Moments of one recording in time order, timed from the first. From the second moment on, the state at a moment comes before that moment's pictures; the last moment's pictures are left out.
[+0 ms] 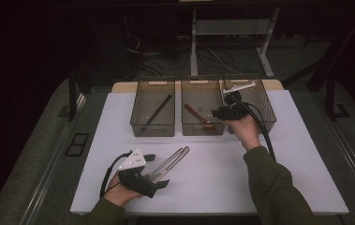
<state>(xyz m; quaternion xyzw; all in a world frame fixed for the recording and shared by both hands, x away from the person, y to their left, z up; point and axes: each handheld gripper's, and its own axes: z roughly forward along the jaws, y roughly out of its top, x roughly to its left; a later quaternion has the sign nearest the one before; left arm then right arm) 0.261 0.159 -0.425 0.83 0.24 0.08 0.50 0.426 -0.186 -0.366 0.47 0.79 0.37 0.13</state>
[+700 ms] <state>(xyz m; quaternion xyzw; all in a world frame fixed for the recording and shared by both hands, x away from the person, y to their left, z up) 0.262 0.159 -0.426 0.83 0.25 0.09 0.49 0.361 -0.231 -0.359 0.39 0.80 0.45 0.11</state>
